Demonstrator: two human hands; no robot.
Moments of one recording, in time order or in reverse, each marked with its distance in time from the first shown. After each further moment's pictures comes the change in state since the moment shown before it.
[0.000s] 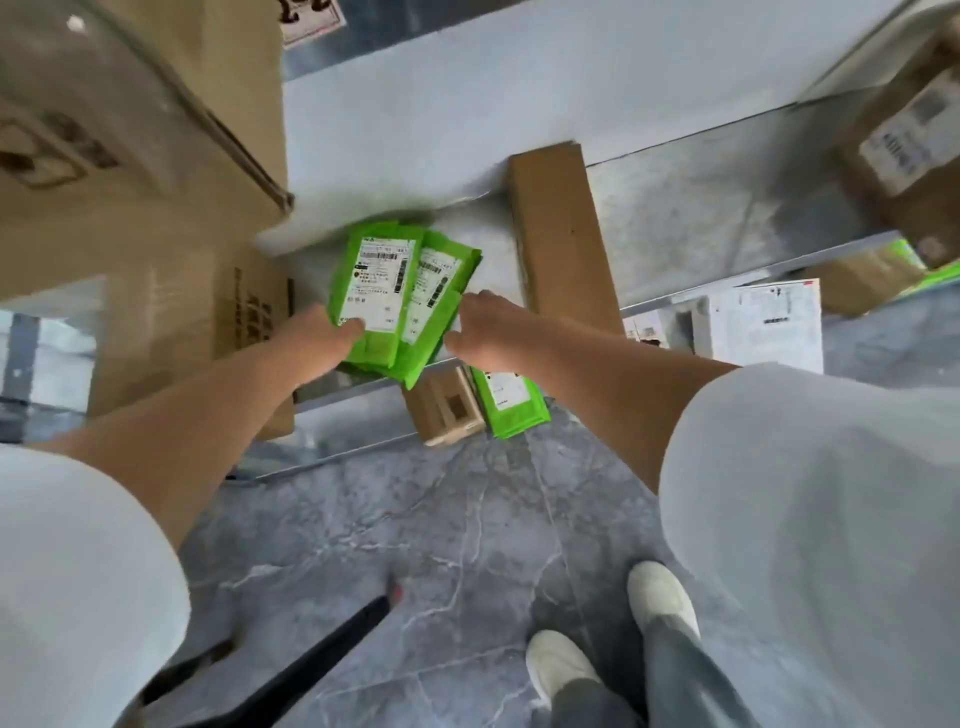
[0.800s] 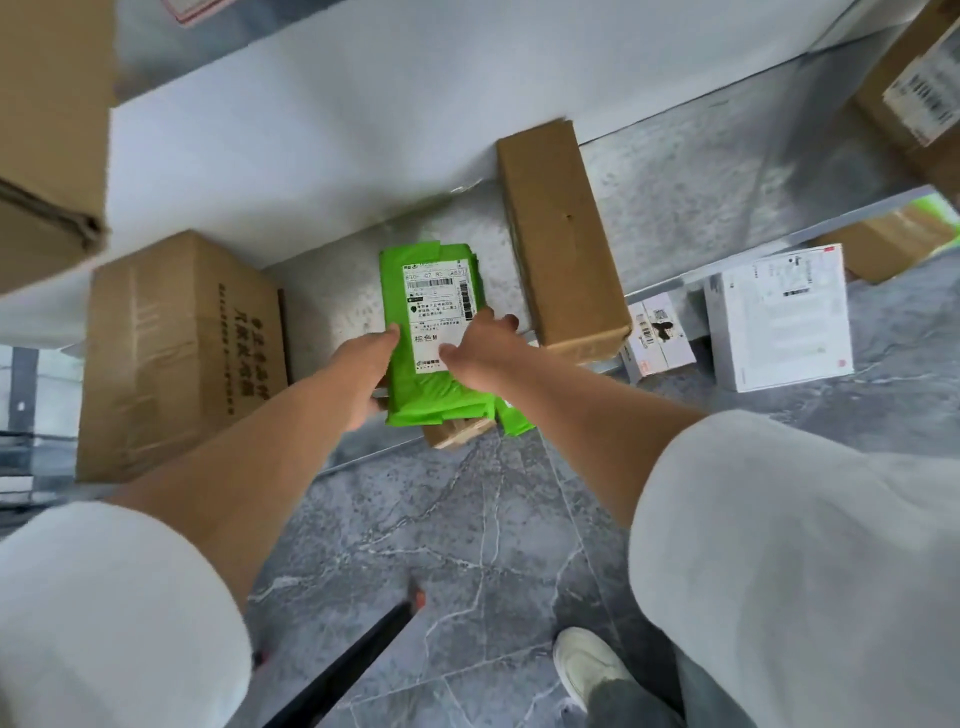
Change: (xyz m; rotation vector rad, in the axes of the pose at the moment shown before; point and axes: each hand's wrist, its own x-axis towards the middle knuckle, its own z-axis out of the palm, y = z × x) left_hand 0.015 0.019 0.055 -0.844 -0.183 -0.322; right_hand 0.014 0.004 0.034 0.349 -0.008 0.291
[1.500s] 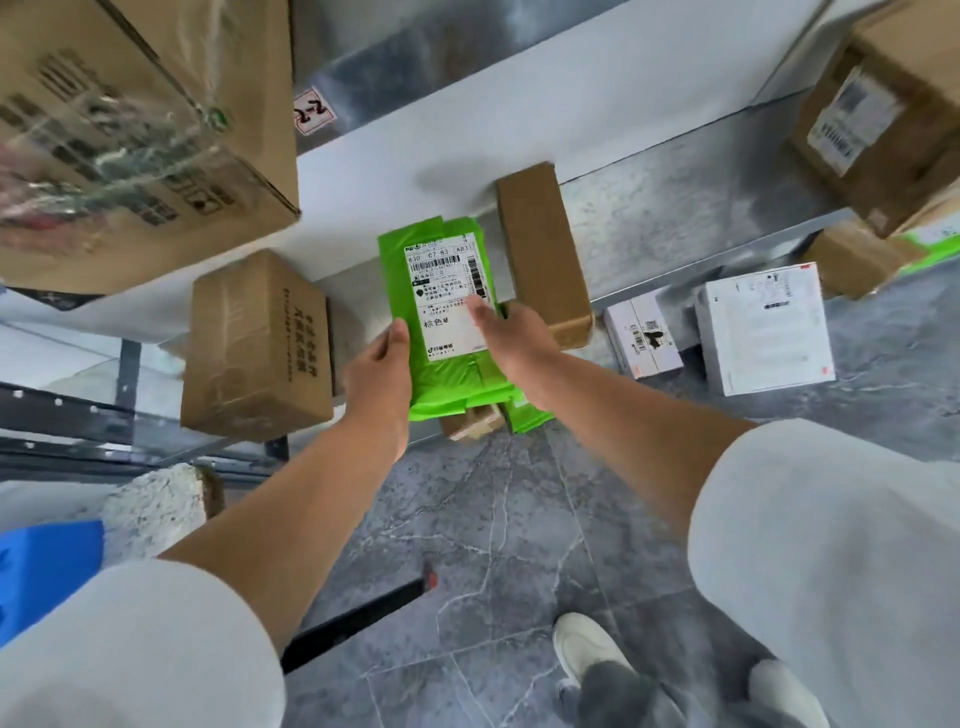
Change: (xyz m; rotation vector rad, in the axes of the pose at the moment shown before) left_hand -0.148 -0.017 0.017 -0.330 0.201 0.310; right_hand -0.126 0.016 -0.045 0.573 0.116 -0.111
